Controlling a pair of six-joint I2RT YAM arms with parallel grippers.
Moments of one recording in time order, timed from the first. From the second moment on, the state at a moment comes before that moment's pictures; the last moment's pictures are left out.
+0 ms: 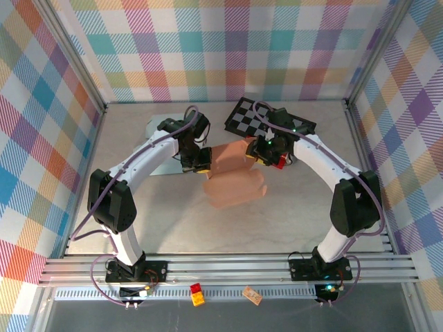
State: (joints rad) left arm -0.53 1.78 1.61 -1.15 0.22 -0.62; right arm 0.41 1.68 1.37 -0.75 -0.37 0.77
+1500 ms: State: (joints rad) left arm -0.43 1.81 1.62 -0.96 0.58 -0.45; right arm -0.01 1.45 1.20 -0.44 -0.90 0.67
